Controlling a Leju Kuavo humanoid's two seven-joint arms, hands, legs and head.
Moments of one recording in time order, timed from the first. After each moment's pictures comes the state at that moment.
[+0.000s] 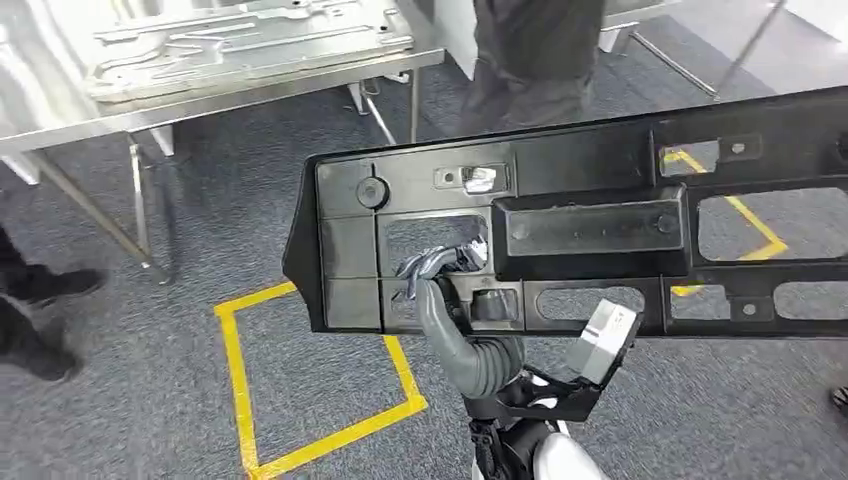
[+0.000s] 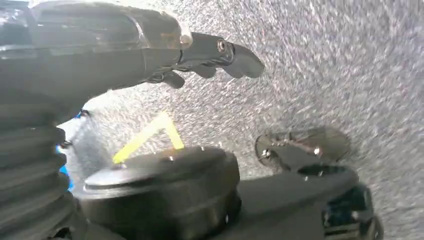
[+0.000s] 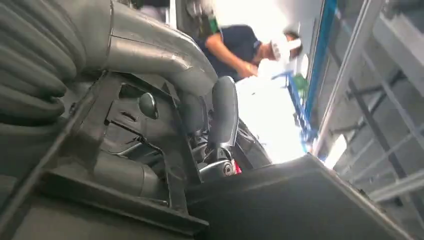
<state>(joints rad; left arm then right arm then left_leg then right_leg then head) -0.14 -0.04 -1.09 -0.21 0.81 0.31 0.02 -0.24 -0.11 0.79 -1.96 -0.37 -0.42 -0.28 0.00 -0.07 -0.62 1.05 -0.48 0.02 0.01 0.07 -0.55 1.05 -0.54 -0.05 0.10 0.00</state>
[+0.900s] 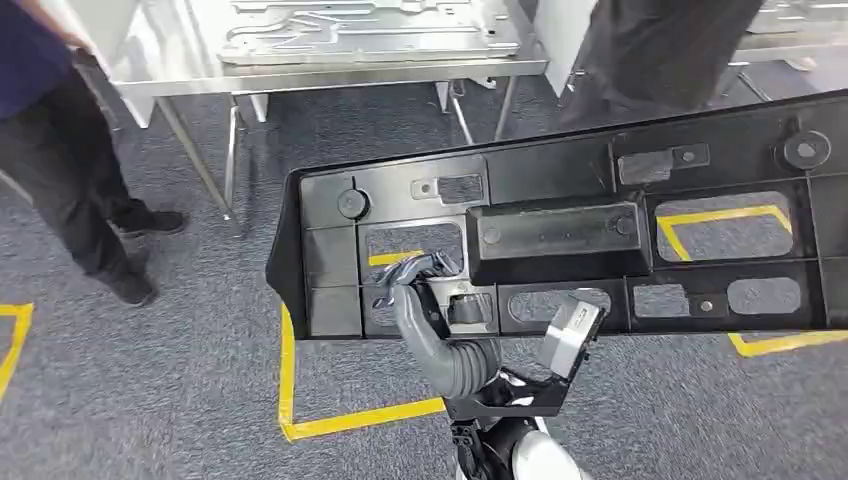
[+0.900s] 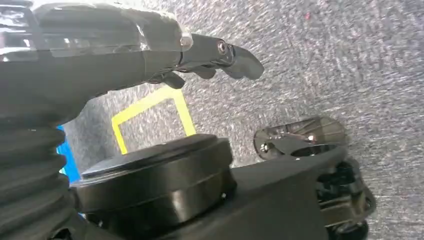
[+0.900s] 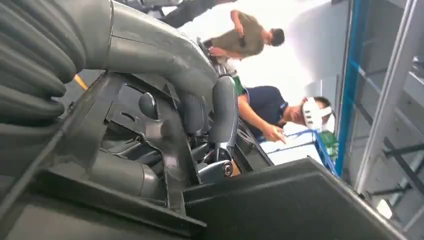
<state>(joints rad) -0.14 -0.03 -1.10 -0.21 0.80 0.28 0.01 -0.22 -0.09 0.81 -1.91 -0.39 -0.42 -0.29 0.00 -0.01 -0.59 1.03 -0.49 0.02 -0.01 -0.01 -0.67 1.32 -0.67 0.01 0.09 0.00</state>
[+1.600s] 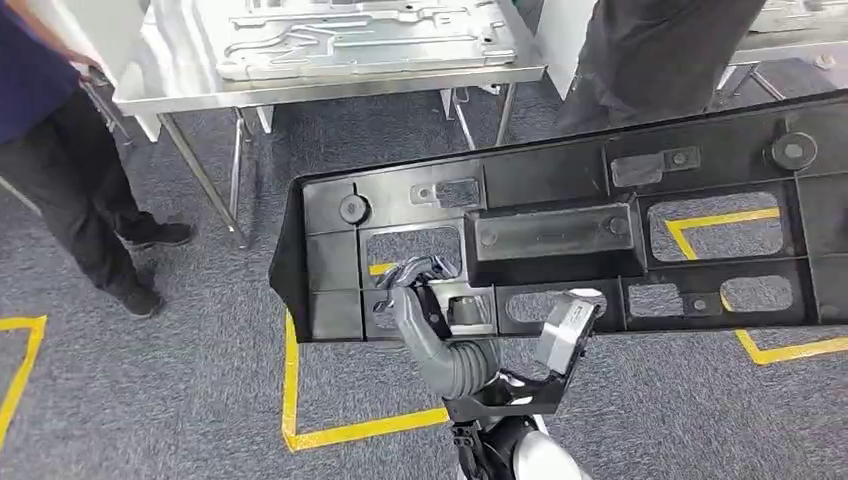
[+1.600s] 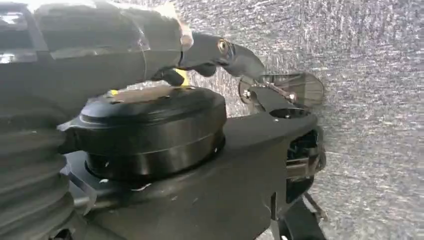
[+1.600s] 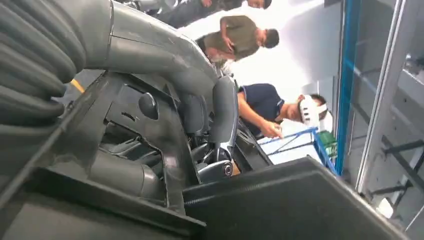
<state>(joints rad) -0.11 -0.05 -1.02 -0.21 1.09 0.16 -0.07 -0.22 -0.09 0.81 -1.91 -0.41 -0.42 -0.28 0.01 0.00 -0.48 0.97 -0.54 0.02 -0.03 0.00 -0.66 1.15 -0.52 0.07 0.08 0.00</state>
